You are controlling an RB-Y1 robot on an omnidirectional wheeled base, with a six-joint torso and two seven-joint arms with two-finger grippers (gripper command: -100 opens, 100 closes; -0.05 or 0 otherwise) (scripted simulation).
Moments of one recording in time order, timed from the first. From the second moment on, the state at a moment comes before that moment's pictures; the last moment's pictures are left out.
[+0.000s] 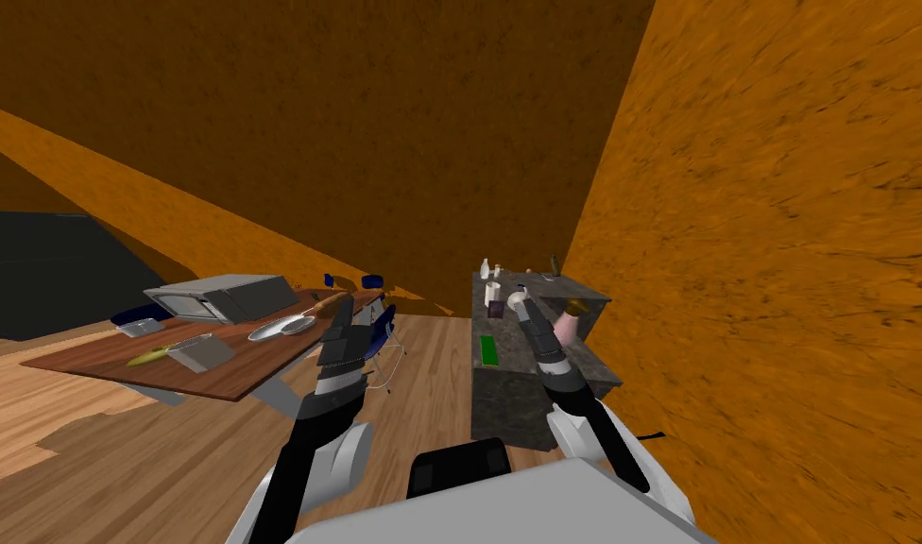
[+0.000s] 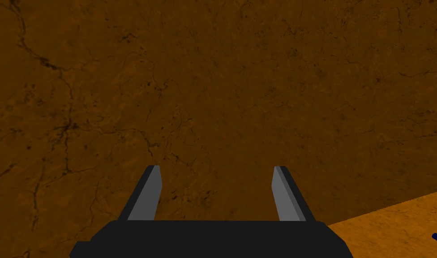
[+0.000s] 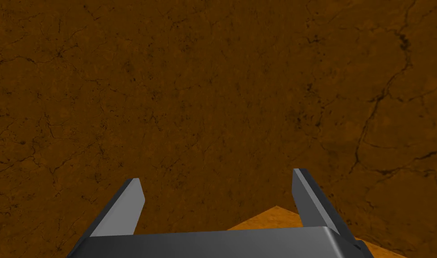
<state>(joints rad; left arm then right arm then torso) 0.45 -0.05 -0.07 -2.28 -0.09 -0.45 -0.05 0.48 -0.28 0.12 -2.21 -0.03 -0.60 0.21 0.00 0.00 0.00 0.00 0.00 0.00</state>
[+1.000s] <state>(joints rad) 0.45 -0.05 -0.07 -2.28 -0.09 -0.45 -0.05 0.47 -0.55 0.24 -2.09 -0.07 -0.64 0.26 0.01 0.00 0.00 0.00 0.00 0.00</state>
